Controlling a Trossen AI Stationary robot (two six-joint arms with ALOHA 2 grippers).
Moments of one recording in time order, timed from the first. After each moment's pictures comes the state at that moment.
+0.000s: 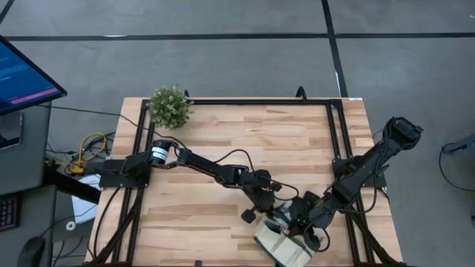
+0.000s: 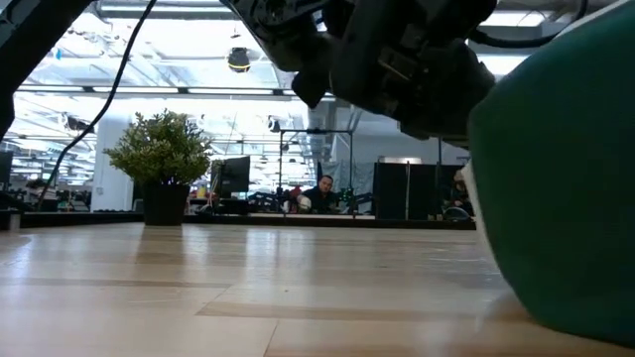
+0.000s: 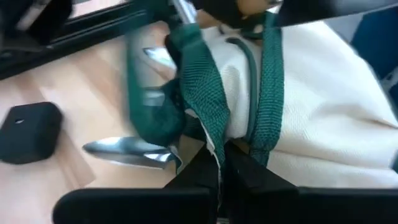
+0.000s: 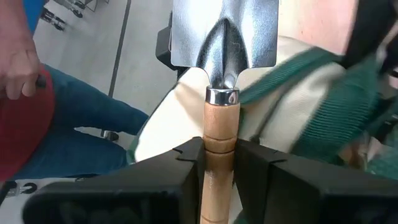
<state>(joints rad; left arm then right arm) -0.20 2.06 1.54 0.18 0.51 0.37 0.77 1.36 0.75 -0.09 0.09 0.86</state>
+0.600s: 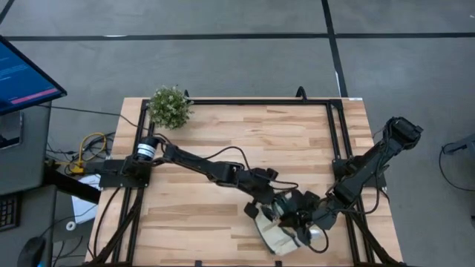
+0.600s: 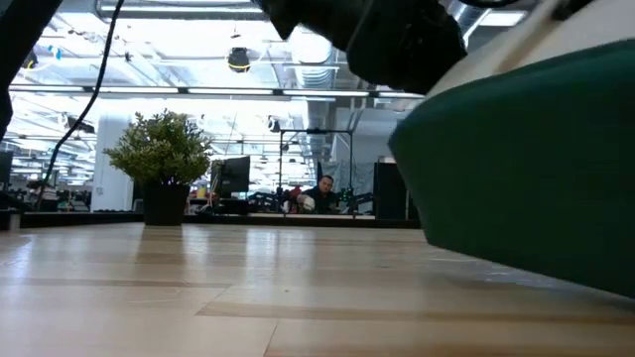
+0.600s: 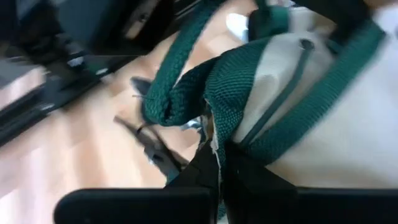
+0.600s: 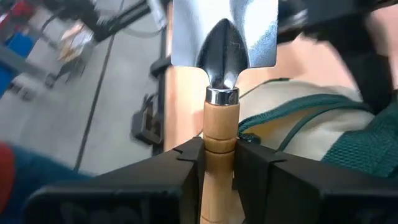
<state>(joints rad) -0.23 1.91 1.54 0.00 0.08 0.49 0.78 1.36 0.78 -0.04 0.40 0.88</state>
